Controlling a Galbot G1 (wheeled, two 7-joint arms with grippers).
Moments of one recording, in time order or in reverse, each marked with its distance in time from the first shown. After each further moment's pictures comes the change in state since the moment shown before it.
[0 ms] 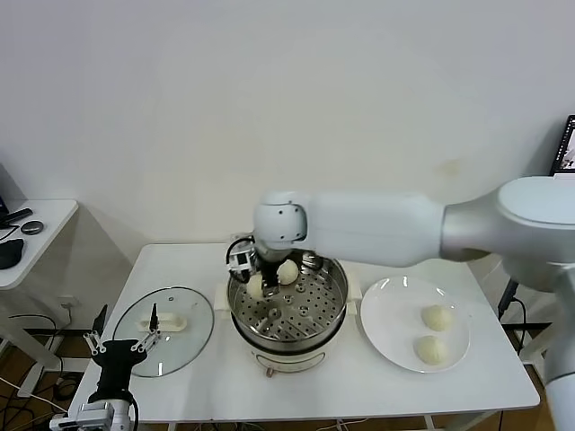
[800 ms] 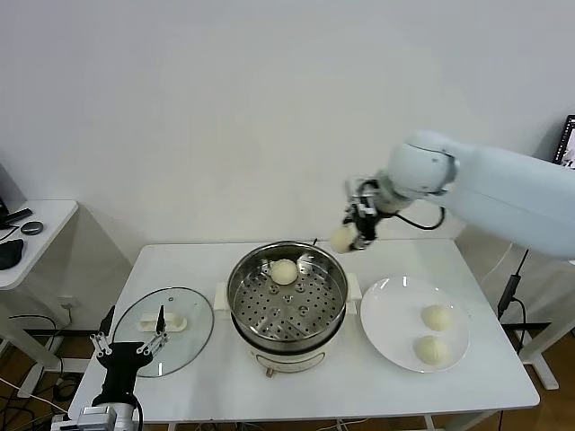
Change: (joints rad) left arm 0.020 0.015 0.025 -0.028 -0.022 0.009 0.000; right arm 0.159 -0.468 0.082 0.202 -0.086 0.118 -0.125
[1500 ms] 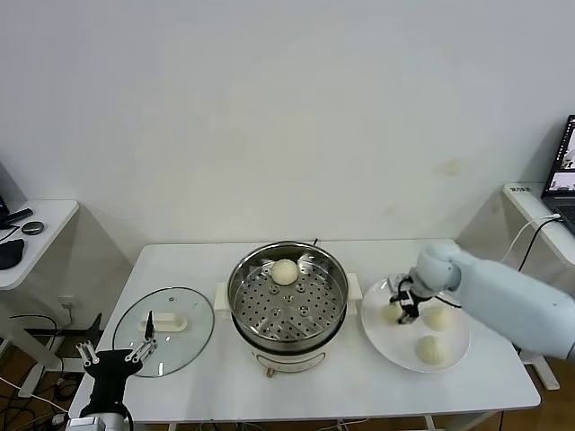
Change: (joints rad) left arm 0.063 -0.017 -0.034 -0.048 -0.021 -0.003 -0.005; right arm -0.660 -0.199 0.381 -0.220 -0.546 0.276 -0.122
